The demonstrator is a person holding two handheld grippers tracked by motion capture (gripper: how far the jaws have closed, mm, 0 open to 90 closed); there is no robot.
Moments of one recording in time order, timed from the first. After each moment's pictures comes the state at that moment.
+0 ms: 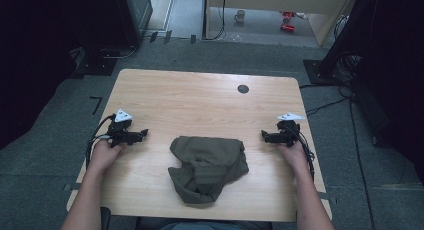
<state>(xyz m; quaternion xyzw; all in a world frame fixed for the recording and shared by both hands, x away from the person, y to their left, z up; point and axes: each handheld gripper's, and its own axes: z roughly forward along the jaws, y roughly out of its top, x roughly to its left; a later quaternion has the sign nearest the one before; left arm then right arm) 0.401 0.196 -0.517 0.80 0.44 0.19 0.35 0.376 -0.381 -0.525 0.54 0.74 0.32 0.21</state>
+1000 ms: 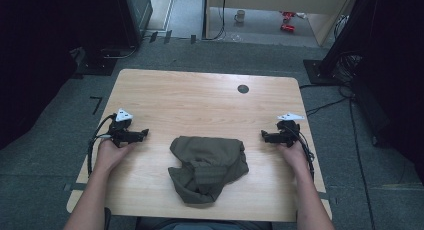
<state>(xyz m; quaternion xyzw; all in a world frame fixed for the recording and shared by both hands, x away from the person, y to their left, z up) 0.403 0.194 -0.517 0.80 0.44 0.19 0.35 0.376 -0.381 -0.525 0.54 0.74 0.32 0.22</state>
